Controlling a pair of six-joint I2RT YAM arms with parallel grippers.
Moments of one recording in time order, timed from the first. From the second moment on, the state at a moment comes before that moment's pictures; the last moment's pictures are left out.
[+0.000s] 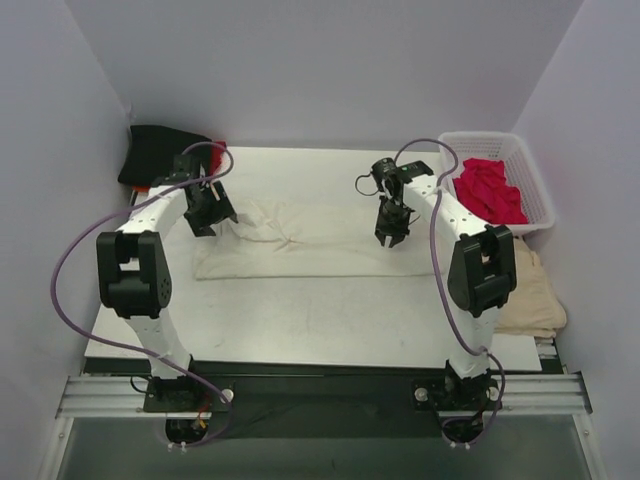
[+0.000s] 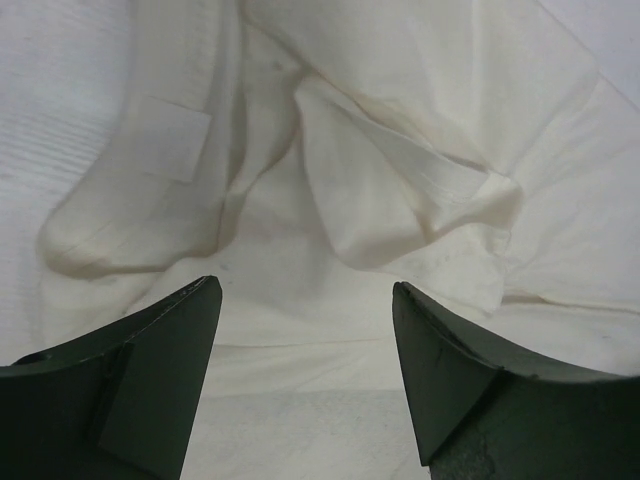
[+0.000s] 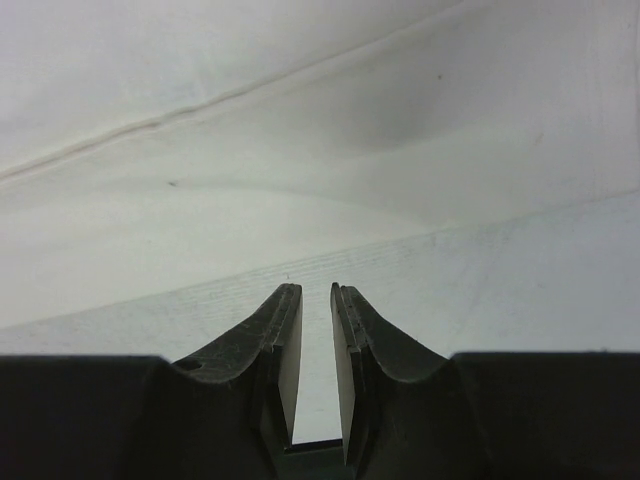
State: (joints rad) left arm -0.01 1.87 1.44 -0.68 0.13 -0.52; right arm 0.38 1.94 1.63 -1.10 0.16 0.60
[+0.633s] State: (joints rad) left arm -0.16 2.02 1.57 -0.65 0.09 -0.49; right arm 0.43 2.05 1.79 -1.11 0.13 0.59
